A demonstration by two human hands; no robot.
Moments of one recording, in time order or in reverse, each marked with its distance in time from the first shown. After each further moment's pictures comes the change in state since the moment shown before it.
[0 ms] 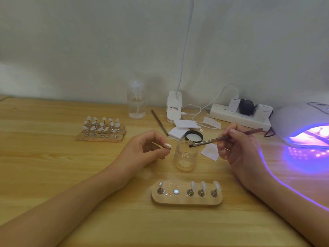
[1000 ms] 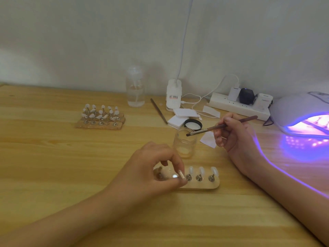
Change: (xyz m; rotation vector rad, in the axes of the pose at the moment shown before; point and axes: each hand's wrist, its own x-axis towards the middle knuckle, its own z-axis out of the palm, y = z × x) left_hand -0.059 0.025 0.031 0.507 -0.086 0.197; right_hand 0.001 0.000 0.001 -0.026 0.011 0.063
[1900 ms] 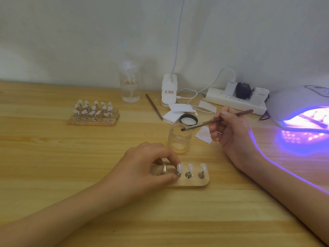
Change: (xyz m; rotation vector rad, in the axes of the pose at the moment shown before) left_hand 0.008 -0.010 0.005 0.081 -0.116 -0.111; right_hand 0.001 0.000 -0.001 0.026 0.011 0.008
